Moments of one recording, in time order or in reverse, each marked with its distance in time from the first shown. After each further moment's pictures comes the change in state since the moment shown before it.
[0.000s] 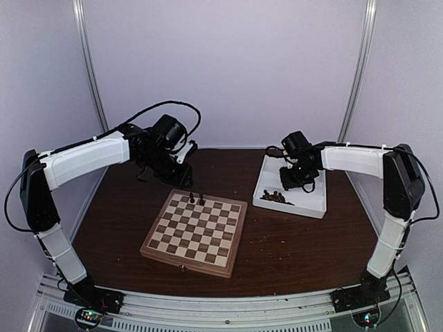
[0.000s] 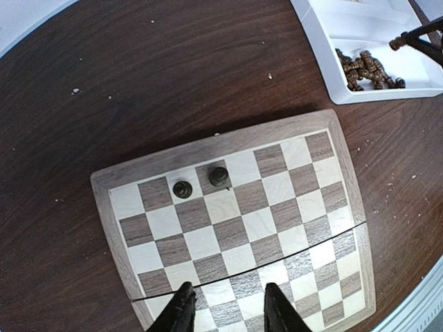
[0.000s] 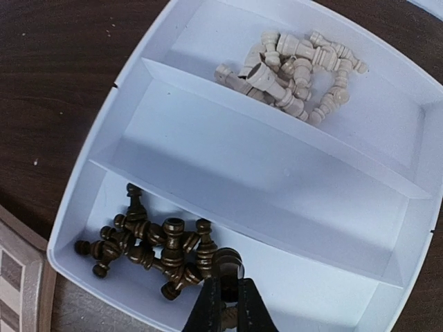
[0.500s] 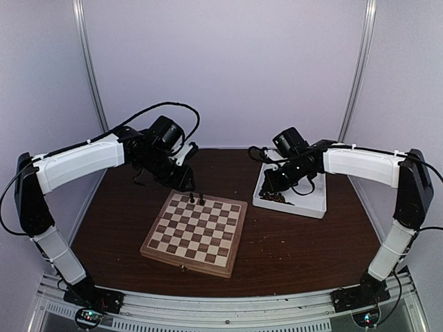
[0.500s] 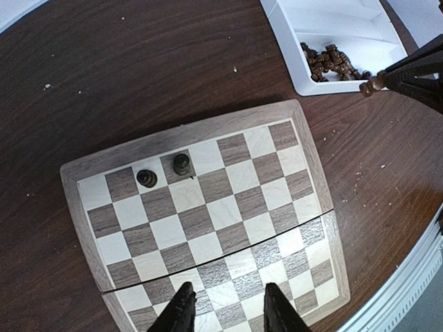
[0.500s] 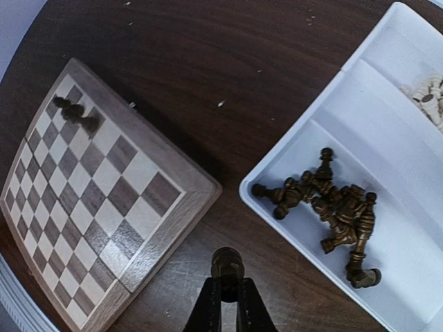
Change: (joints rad) left arm -0.018 -0.054 -0.061 0.030 0.090 -0.036; right arm 0.127 -0.141 -0.029 0.005 -0.307 -0.063
